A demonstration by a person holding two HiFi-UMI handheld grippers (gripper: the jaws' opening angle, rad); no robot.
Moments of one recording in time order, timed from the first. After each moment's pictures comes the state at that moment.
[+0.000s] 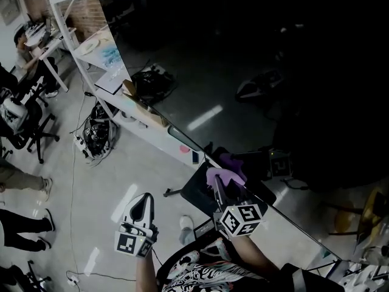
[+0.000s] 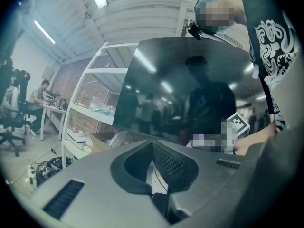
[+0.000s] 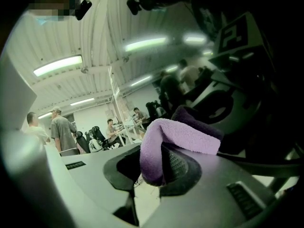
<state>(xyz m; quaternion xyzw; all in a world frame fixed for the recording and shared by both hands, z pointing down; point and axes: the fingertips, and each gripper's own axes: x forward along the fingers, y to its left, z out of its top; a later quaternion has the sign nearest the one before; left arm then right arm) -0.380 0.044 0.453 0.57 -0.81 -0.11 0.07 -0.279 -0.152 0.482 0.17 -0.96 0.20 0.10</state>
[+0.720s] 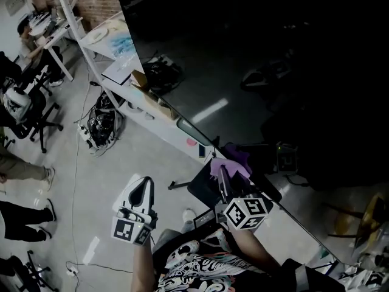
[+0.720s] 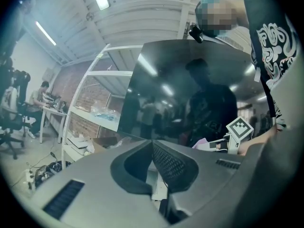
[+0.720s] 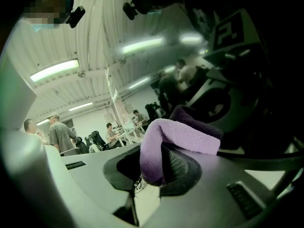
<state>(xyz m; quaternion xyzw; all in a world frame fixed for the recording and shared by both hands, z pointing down) -0.421 0.042 0.441 0.57 -0.81 -0.11 0.05 -0.308 -0.154 0.473 0.17 -0.96 0.22 0.08</state>
